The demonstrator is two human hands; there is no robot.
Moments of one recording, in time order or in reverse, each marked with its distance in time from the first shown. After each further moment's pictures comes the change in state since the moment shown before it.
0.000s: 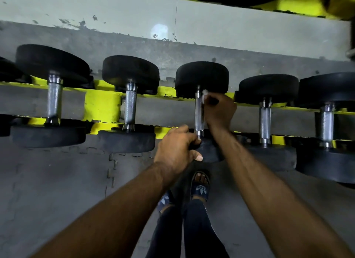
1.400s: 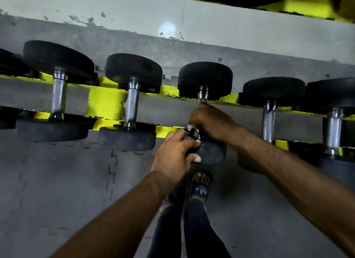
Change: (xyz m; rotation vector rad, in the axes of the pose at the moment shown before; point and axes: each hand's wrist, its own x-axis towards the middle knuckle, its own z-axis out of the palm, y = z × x) left_hand -0.015 -0.008 0.023 -0.054 0.158 0.015; right_hand 0.008 -0.002 -0.022 -0.578 -0.942 -0.898
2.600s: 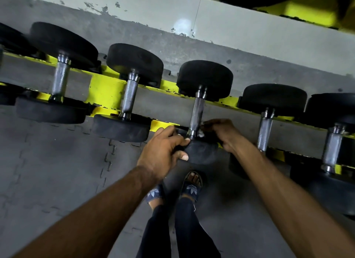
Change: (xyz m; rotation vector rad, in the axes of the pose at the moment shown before) left_hand -0.004 0.002 0.005 0.003 0.108 0.026; right_hand -0.037 0.023 0.018 1.477 0.151 0.960
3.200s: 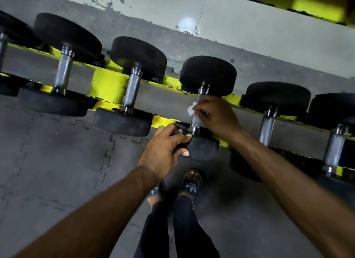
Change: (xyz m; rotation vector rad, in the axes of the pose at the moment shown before) left_hand -0.011 -0.004 0.014 0.006 0.065 -0.021; right_hand -0.002 -0.024 0.011 -1.042 0.039 -1.052
